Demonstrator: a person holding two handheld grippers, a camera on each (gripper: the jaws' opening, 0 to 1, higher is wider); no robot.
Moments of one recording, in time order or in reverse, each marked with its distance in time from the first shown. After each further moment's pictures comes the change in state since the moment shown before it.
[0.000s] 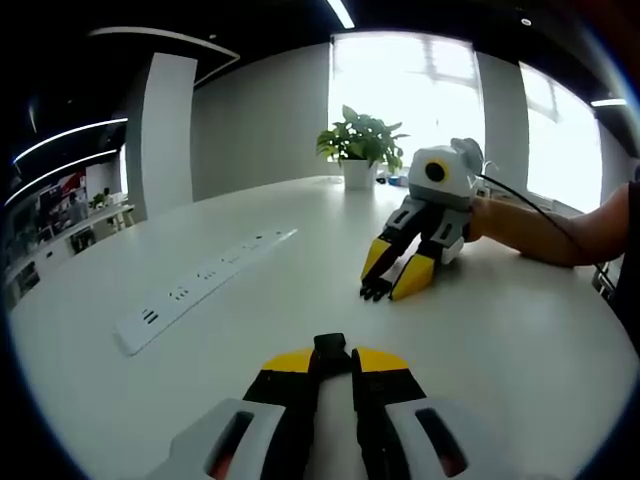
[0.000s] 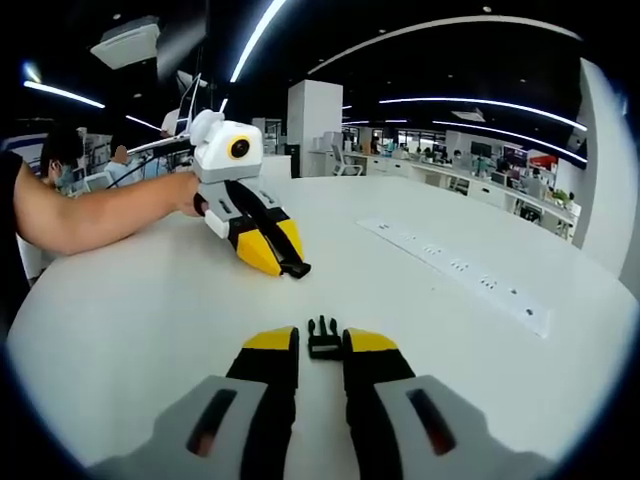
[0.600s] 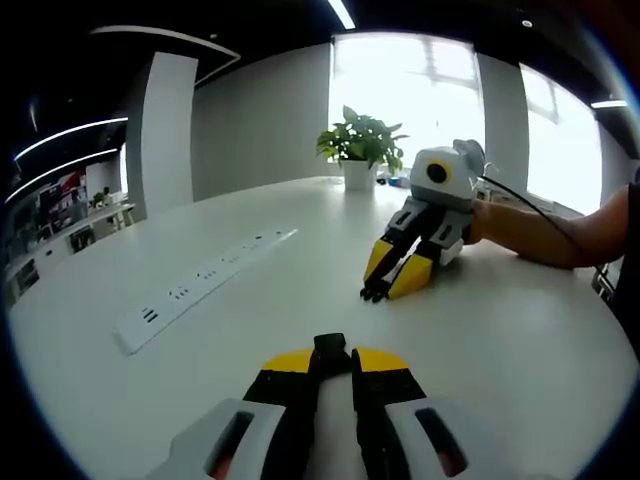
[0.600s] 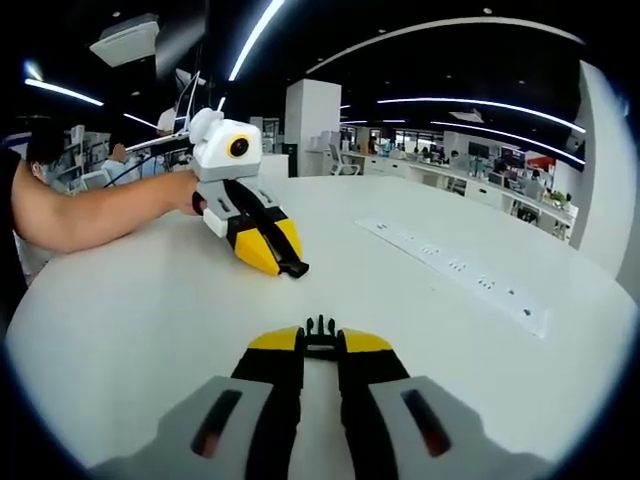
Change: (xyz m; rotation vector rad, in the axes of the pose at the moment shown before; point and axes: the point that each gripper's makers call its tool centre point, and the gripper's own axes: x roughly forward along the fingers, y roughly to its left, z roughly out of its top) left arm -0.002 -0.002 -0.001 -0.008 -0.002 -0.003; right arm 0.000 -0.003 0.001 -0.004 0.005 -0.020
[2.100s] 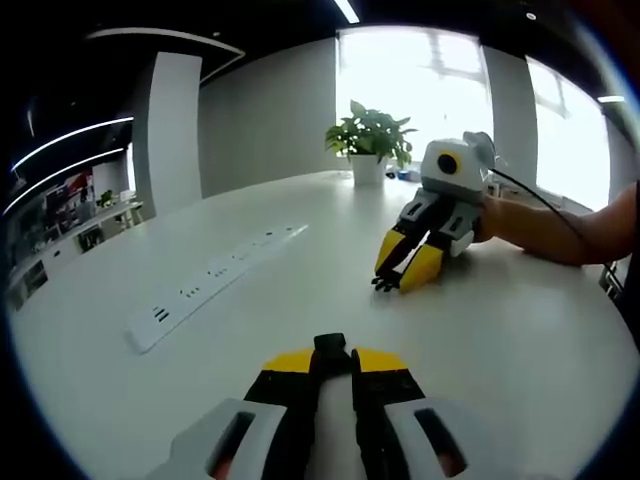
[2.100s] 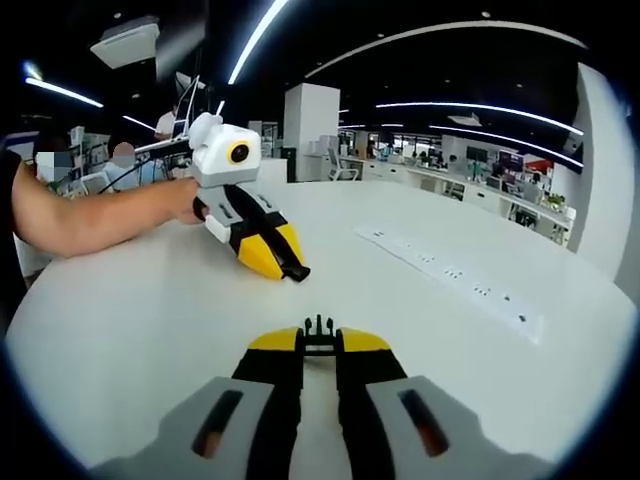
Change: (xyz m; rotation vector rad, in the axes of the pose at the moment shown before) left arm -0.001 0.009 0.002 0.002 0.027 0.048; right arm -0.006 0.001 0.007 -0.005 -0.026 -0.008
